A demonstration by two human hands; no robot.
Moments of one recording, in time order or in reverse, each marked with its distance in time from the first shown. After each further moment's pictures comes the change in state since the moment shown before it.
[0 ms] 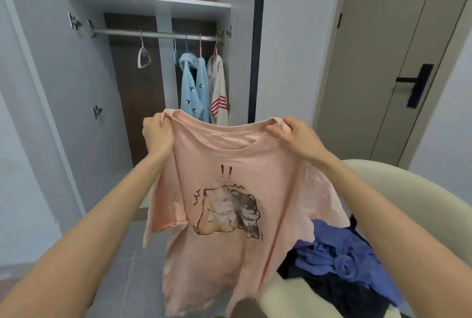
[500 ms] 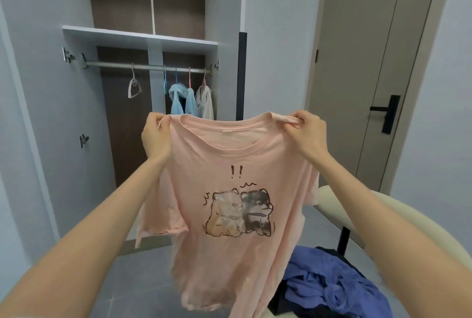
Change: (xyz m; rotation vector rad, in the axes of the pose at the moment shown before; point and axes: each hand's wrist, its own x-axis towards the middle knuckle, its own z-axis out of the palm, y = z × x) left_hand 0.025 0.051 0.018 -0.165 0.096 0.180; right_hand 0.024 -0.019 -0.062 0.057 0.465 -0.048
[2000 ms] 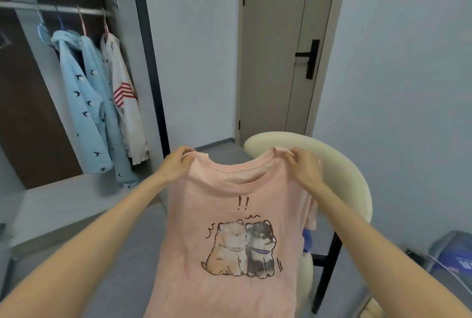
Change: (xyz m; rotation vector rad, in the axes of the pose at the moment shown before) left_hand -0.183 -0.049 0.162 0.264 -1.069 0.042; right_hand -0.120 0.205 -0.103 -0.546 -0.159 0.473
